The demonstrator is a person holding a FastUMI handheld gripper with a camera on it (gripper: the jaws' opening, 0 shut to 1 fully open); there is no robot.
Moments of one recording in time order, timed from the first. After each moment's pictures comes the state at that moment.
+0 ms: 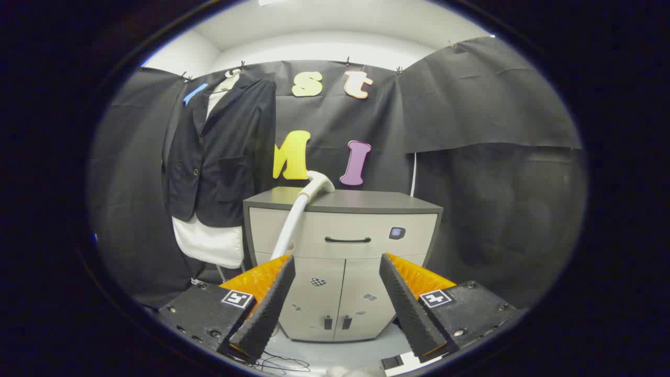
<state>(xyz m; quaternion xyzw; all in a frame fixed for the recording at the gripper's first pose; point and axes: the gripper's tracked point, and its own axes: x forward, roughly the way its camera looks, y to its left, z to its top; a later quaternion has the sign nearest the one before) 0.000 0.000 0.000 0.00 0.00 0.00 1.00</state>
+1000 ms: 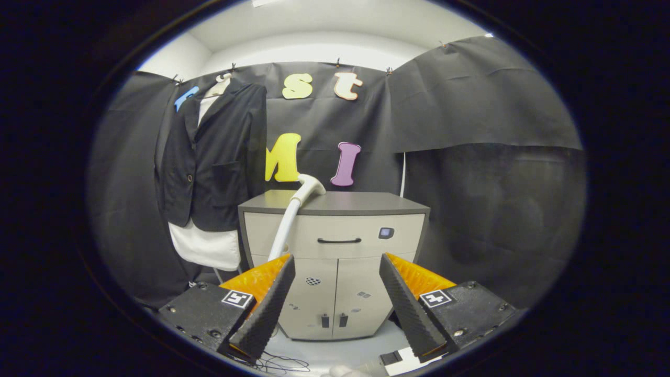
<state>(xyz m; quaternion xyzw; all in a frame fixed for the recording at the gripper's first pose) -0.016 -0.006 0.015 0.02 0.00 -0.02 1.00</state>
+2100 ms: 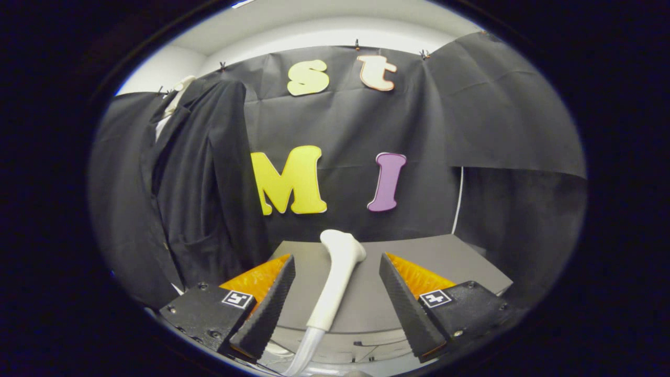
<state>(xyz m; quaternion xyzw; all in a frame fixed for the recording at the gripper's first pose) 0.267 0.066 0.198 0.04 0.05 0.08 1.00</state>
